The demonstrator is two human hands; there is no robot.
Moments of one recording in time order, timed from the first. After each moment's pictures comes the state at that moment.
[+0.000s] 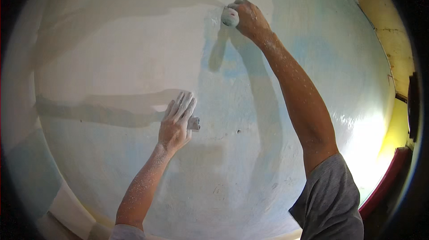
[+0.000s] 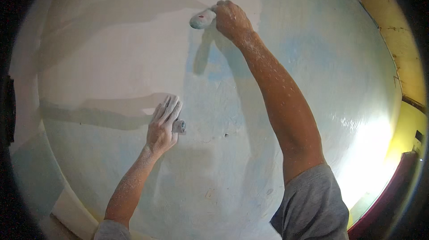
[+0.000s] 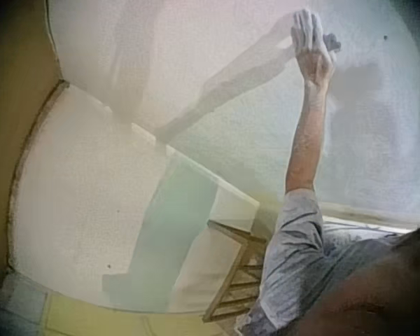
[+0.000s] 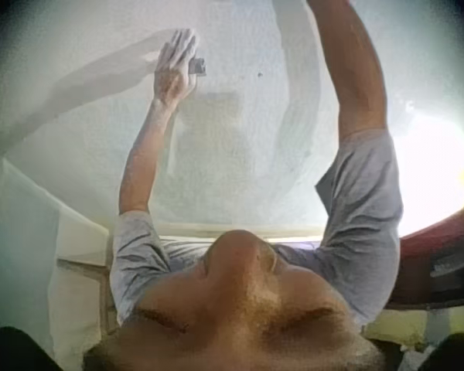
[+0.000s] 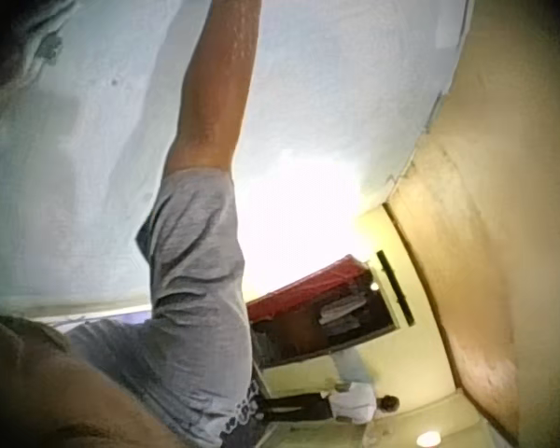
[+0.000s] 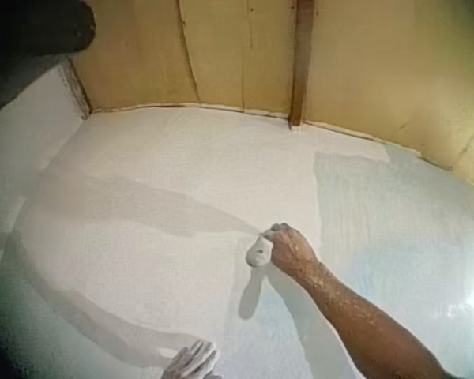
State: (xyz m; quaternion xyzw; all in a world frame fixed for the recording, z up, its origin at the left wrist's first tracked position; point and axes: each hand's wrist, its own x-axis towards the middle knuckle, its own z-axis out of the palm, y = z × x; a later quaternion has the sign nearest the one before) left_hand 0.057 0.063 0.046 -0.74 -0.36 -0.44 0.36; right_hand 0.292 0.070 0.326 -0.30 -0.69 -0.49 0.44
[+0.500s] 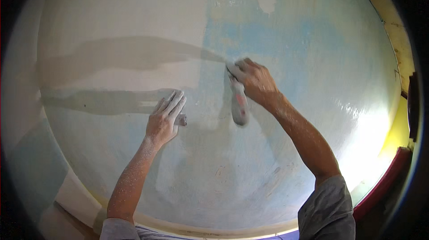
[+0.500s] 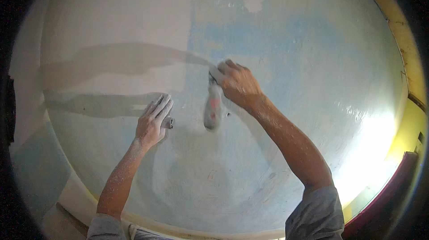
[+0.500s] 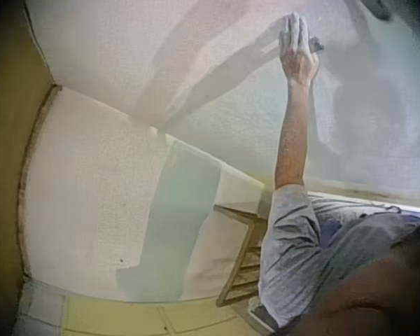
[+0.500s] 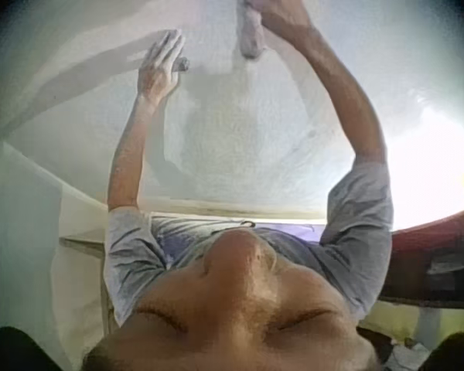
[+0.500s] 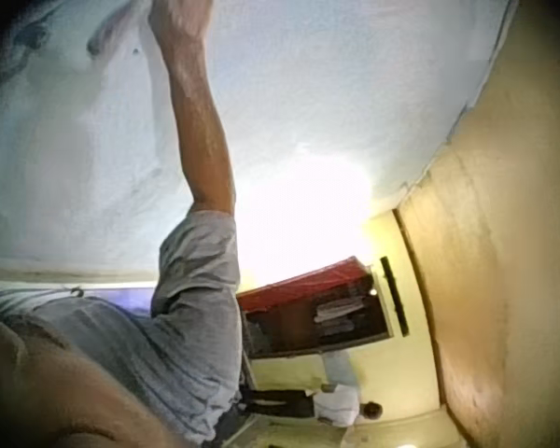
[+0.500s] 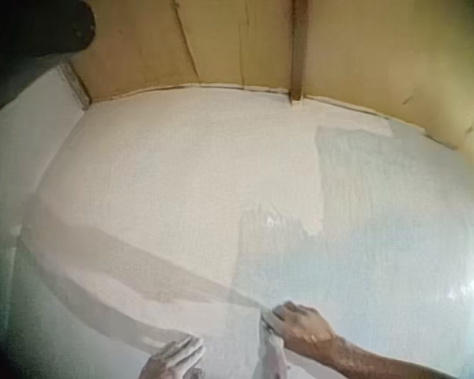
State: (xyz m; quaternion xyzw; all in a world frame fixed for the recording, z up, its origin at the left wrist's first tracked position) left_hand 0.015 0.062 -0.003 -0.77 -0.40 -0.37 0.34; right_hand 0.310 0.063 0.127 -0.26 -0.78 -0.48 0.31
